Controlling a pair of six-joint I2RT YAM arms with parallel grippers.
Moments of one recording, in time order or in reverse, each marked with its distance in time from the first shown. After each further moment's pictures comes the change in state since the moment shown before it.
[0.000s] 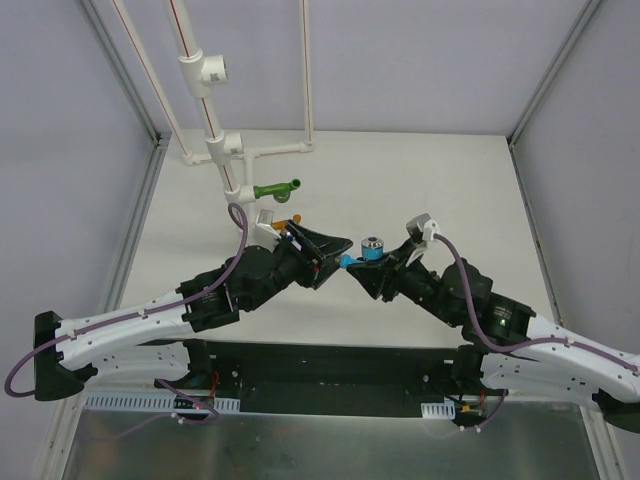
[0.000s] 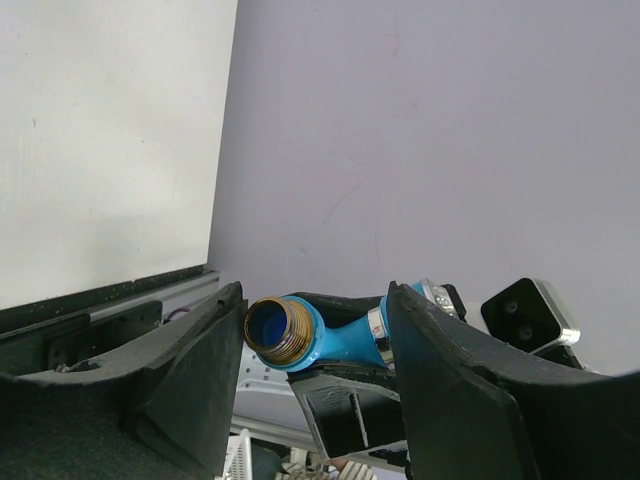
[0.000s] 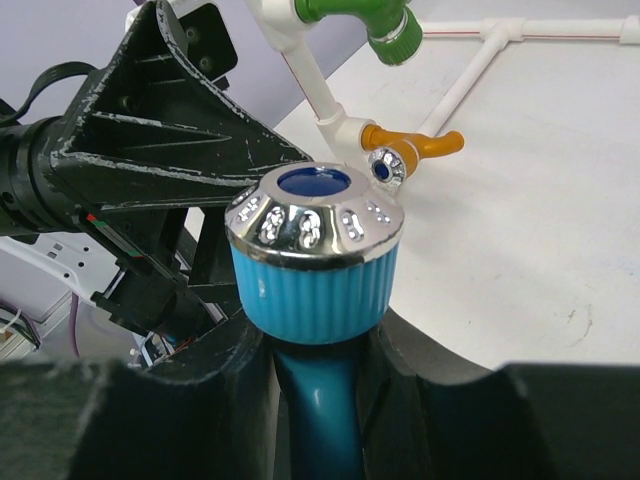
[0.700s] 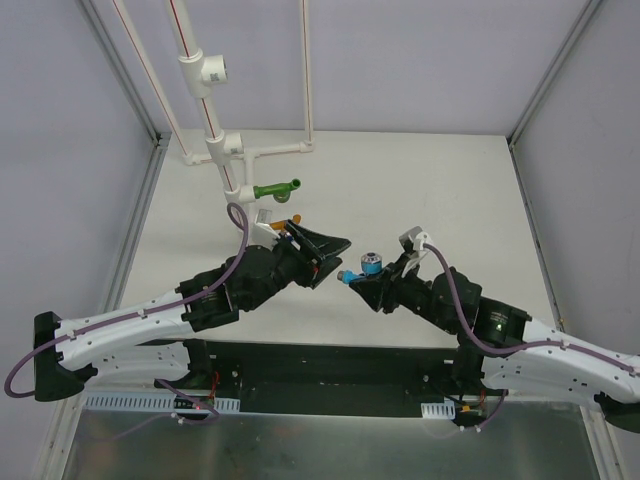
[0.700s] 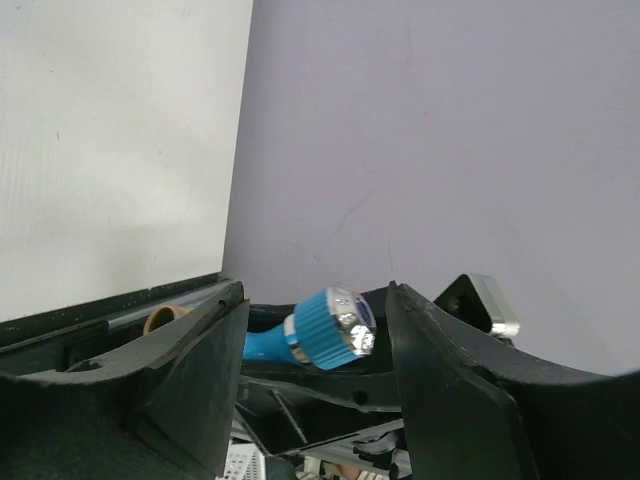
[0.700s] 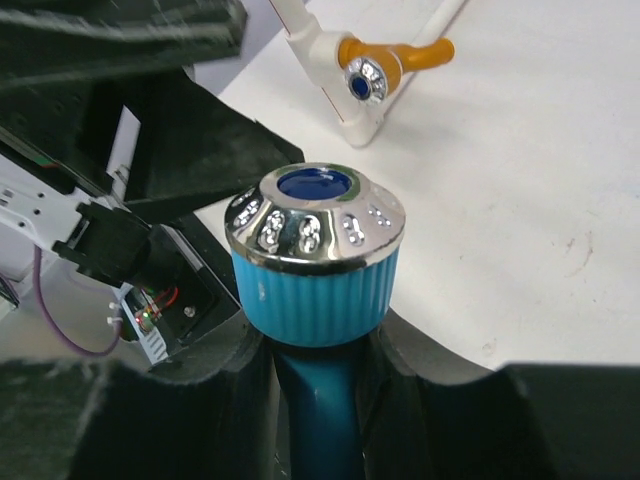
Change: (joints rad) left arm 0.001 0.000 0.002 -0.039 -0.011 0.022; right arm 0.015 -0.048 -0.086 -0.059 -0.002 0.057
